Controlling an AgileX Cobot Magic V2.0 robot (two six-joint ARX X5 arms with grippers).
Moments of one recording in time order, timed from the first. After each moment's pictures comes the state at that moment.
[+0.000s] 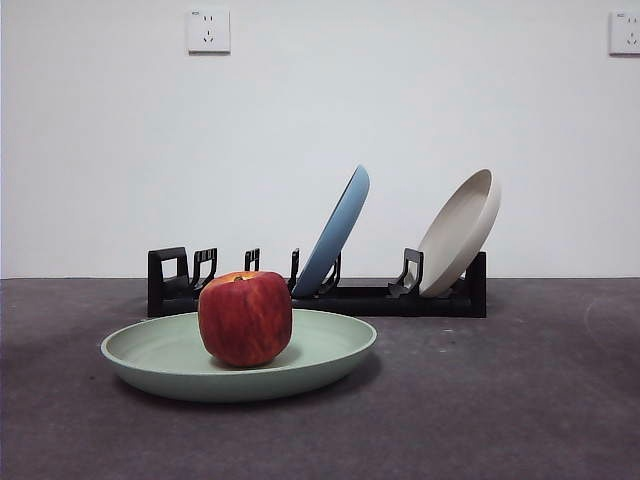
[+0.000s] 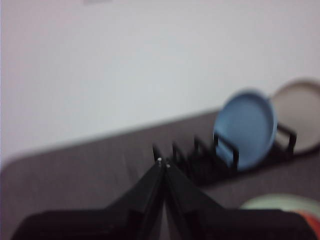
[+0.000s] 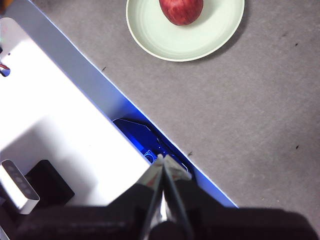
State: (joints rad) left arm -0.03 0.30 0.56 -0.30 0.19 0.12; right arm 0.83 0.97 1.31 -1.34 -0.10 0.06
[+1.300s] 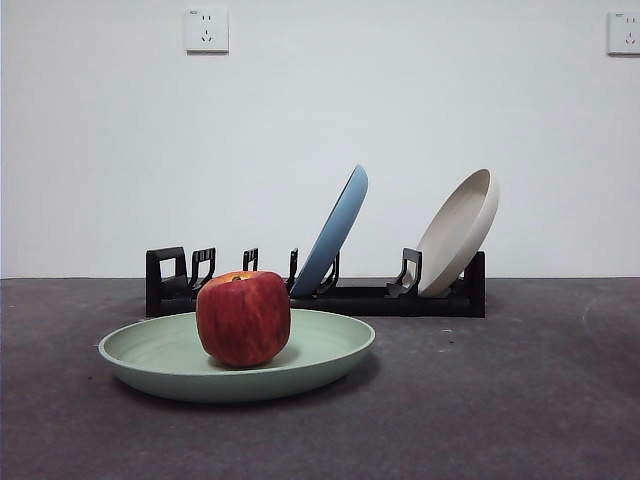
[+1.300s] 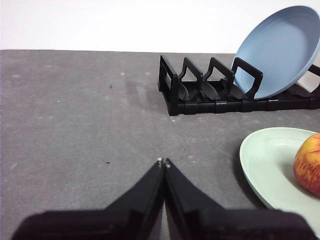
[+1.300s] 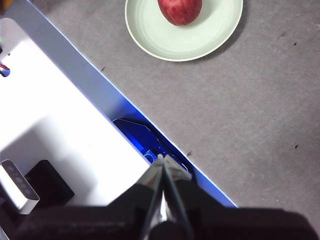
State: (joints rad) left arm 0.02 0.00 0.02 -0.17 0.16 -0.05; right arm 0.83 0.97 1.31 -1.34 -0.10 0.06
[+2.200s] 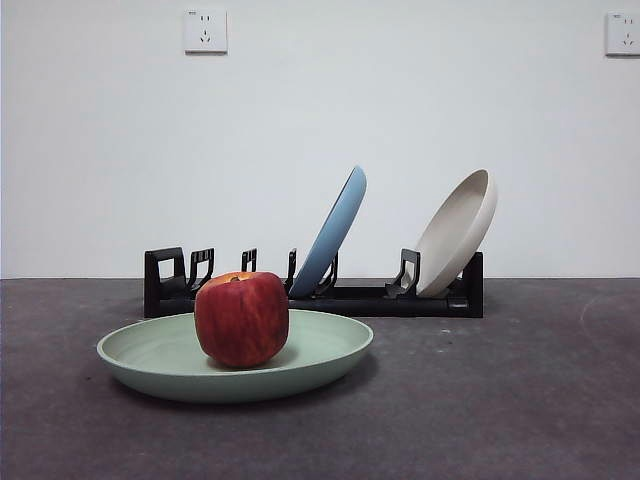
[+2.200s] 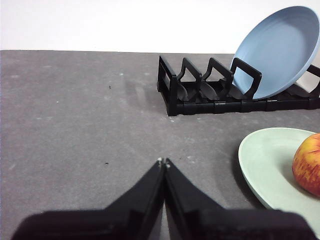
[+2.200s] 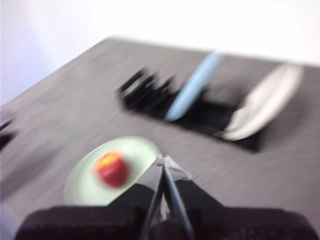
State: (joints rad) left arm 0.02 0.00 0.02 -0.17 0.16 -0.05; right arm 0.26 0.61 1.01 -0.73 -0.28 -0.01
